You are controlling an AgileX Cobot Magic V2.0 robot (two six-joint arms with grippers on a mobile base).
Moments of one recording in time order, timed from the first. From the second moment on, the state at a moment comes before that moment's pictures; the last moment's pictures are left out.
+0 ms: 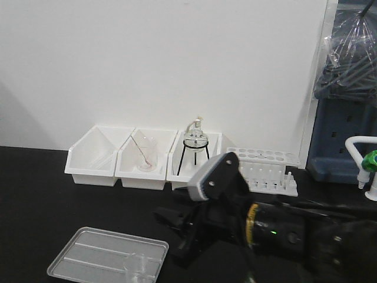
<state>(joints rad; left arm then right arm) -0.01 -0.02 0.03 0.06 0.37 0.02 0.48 1.55 -0.99 -1.14 -0.47 0.90</state>
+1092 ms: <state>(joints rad) -0.01 -0.02 0.03 0.06 0.37 0.02 0.48 0.98 -0.63 -1.01 -0.15 0.88</state>
